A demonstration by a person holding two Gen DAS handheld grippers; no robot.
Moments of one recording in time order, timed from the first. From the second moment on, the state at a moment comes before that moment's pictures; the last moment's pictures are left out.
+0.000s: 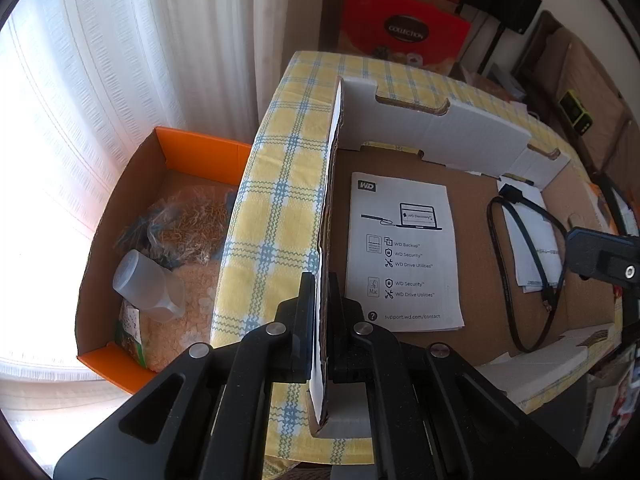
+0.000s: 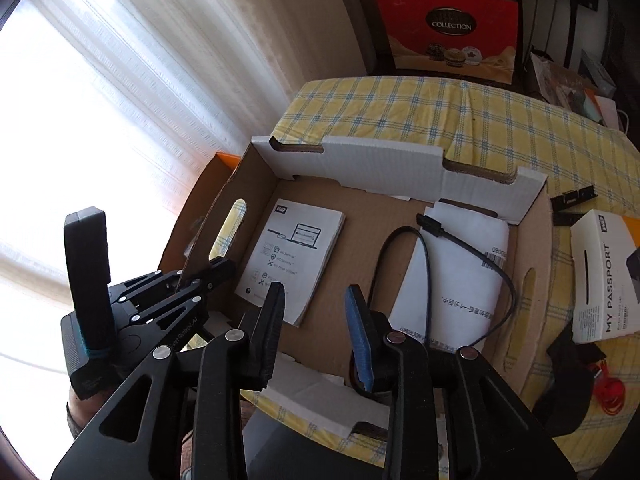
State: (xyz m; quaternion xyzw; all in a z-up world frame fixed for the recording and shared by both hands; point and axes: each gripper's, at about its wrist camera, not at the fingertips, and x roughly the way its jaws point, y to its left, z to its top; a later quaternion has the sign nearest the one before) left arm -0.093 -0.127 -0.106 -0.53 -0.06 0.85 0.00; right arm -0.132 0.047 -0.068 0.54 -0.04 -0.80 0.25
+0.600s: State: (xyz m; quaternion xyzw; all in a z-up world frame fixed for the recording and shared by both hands) left arm -0.095 -0.129 -0.109 -0.54 -0.06 0.84 0.00; right arm -0.128 0.266 -0.039 0.50 -0.14 -0.85 0.07
